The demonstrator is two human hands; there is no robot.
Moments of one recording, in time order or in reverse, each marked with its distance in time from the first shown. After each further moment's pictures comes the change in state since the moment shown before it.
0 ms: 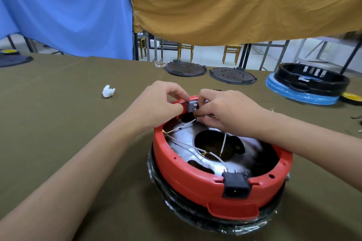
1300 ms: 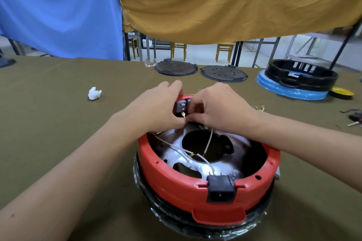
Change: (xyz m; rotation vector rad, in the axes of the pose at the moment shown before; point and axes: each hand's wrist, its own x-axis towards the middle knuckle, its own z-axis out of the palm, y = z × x) left_hand 0.020 0.010 0.019 0.647 -0.128 0.151; right_hand 0.004 0.004 0.005 0.327 0.162 0.192
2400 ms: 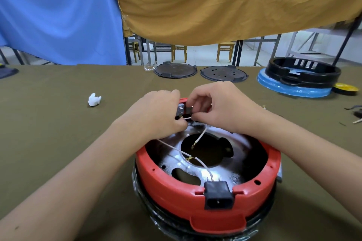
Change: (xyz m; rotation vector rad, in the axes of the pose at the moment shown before) left_hand 0.010 0.001 0.008 0.182 0.033 0.057; right_hand -0.006 0.007 -0.007 0.338 0.020 0.084
